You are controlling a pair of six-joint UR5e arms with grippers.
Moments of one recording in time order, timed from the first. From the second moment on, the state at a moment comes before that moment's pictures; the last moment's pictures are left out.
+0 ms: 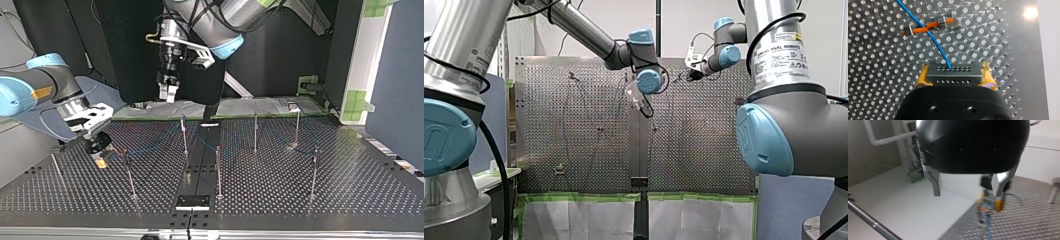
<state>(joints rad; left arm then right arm) -0.85 -1.87 -1.70 -2.40 -2.22 -1.98 1.80 -1.25 1.34 -0.02 1.11 1.81</state>
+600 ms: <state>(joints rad) -0.79 -2.02 -1.85 -2.25 -2.22 -1.98 1.80 -1.25 1.35 -0.02 1.11 1.81</state>
